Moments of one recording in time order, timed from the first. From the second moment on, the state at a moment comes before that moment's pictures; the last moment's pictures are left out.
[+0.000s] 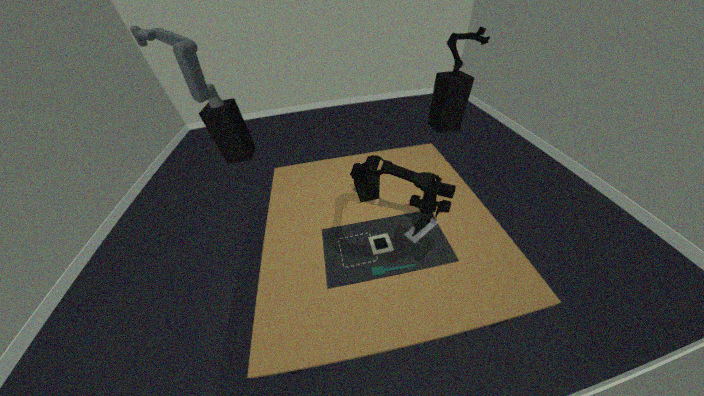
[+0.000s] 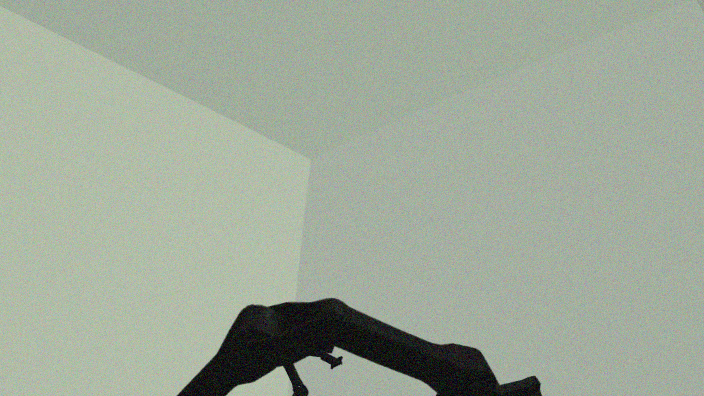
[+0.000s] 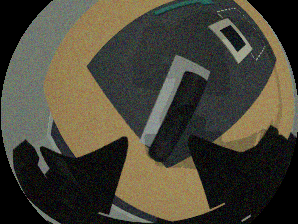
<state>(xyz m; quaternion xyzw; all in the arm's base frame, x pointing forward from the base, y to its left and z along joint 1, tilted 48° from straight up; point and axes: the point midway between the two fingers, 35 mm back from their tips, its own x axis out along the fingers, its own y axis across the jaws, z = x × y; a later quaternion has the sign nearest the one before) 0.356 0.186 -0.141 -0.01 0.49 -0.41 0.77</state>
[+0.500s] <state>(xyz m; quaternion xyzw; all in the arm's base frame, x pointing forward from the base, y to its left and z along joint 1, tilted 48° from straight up) 0.357 0.186 -0.147 -0.12 0.54 -0.28 0.78</state>
